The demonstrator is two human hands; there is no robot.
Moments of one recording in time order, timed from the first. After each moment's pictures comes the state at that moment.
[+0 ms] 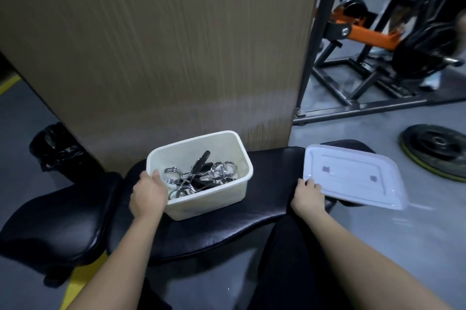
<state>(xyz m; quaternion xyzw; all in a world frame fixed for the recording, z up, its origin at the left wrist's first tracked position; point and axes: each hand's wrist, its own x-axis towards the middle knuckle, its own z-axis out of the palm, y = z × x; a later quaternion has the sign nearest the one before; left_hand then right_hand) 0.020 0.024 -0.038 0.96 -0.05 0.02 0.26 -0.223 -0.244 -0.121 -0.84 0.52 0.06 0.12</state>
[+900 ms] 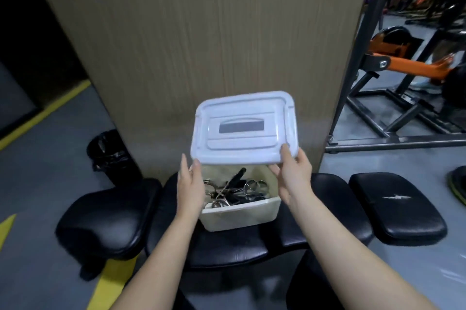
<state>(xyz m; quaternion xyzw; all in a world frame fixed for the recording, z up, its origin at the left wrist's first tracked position) 0.003 0.035 0.018 0.80 -0.10 -0.05 0.59 -0.109 -0.147 0.044 -0.38 0.28 -0.38 0.79</state>
